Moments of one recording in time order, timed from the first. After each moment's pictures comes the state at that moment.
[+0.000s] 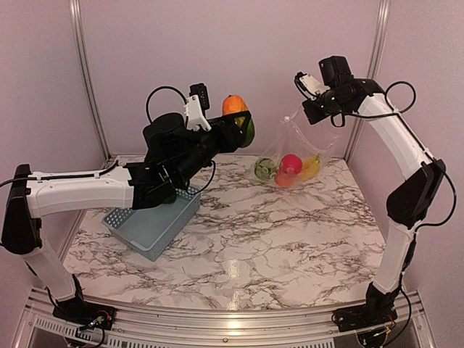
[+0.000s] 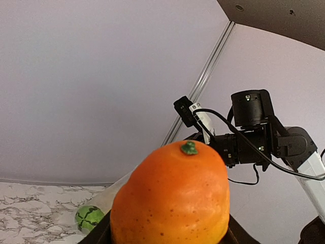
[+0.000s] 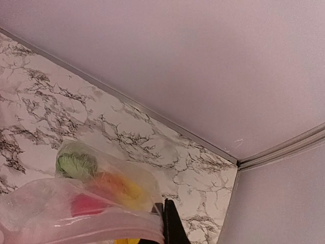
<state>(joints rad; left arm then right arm) -1.03 1.66 1.36 0.53 -0.35 -0.44 0.37 1.91 2.26 -0.97 0.16 -0.28</state>
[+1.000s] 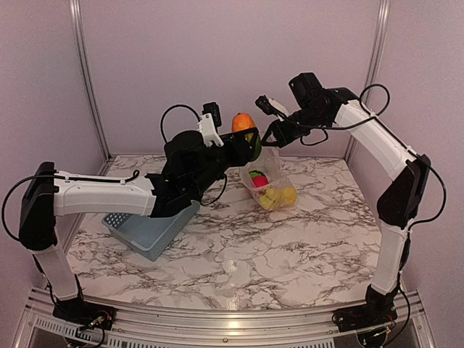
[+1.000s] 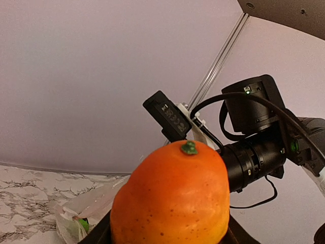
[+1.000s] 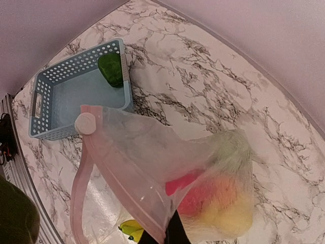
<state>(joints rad) -1.03 1.76 1.31 0.63 -0.38 -0.48 0.50 1.95 2.18 -1.07 -0.40 -0.17</state>
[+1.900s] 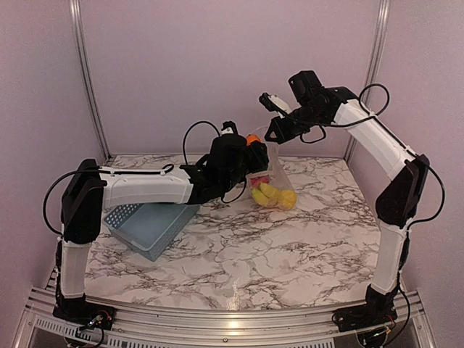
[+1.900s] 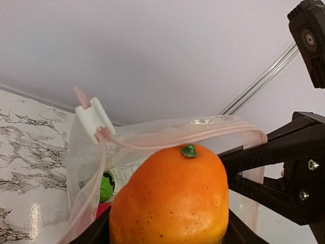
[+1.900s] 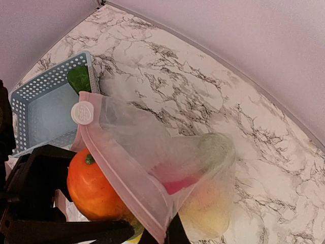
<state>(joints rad) -0.99 2.10 1.70 0.25 -0.48 -0.78 0.50 1.98 2.22 -1.04 -0.28 -0.10</state>
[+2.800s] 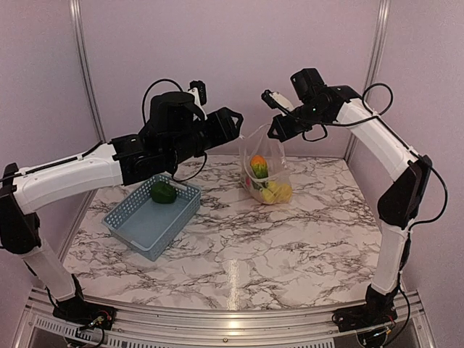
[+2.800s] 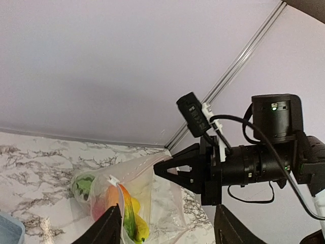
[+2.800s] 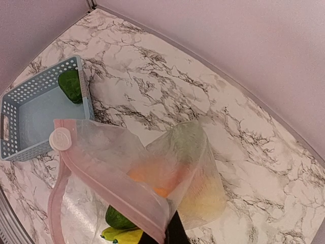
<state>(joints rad) -0.99 1.65 1.59 -0.02 -0.38 -0.63 0.50 1.96 2.21 -1.03 -0.21 -0.13</state>
